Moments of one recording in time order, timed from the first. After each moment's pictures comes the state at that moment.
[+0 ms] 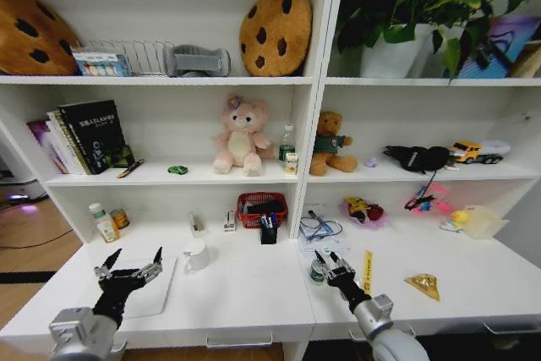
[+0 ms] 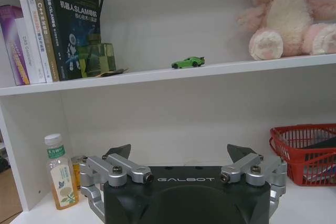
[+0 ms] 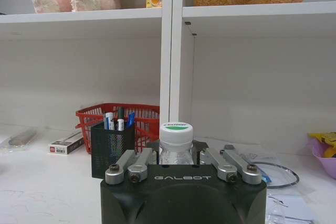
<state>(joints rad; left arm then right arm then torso) 1.94 -1.14 -0.88 -2.50 -0.47 0.27 -0.26 -1.63 1.06 0.47 2.04 0.40 0.05 0.00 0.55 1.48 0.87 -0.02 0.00</state>
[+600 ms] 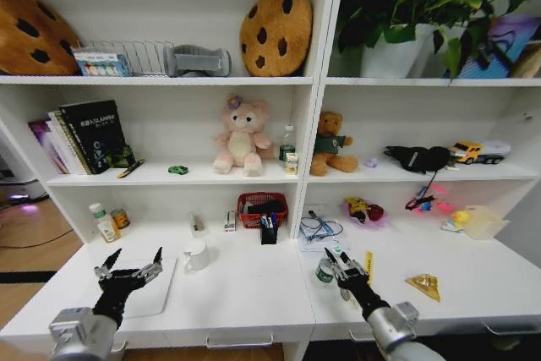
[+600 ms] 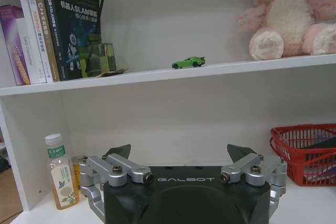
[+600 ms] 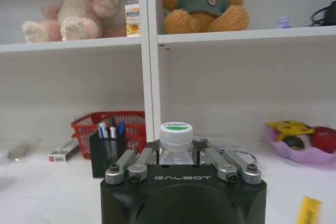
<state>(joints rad) 1.94 -1.14 -0.88 -2.50 -0.47 0.27 -0.26 -2.06 1.13 0.66 2.31 0.42 0.13 0.06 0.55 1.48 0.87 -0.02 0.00</state>
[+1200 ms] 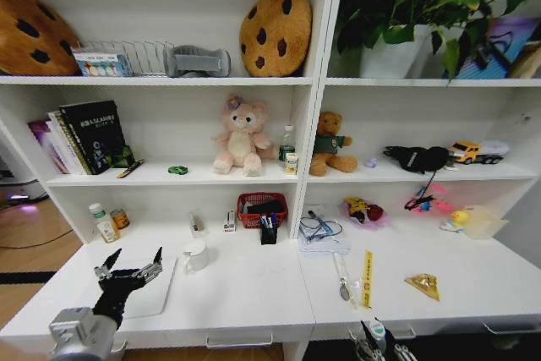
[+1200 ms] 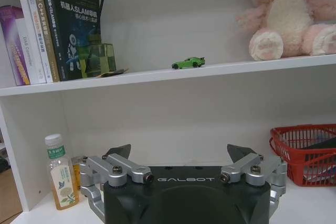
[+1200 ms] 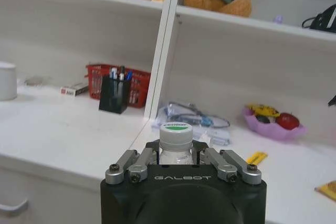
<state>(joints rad) 1.94 -1.14 -0.88 -2.50 -0.47 0.27 -0.26 -2.44 1.19 0.66 2.18 0.10 0.53 0.11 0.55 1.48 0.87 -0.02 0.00</state>
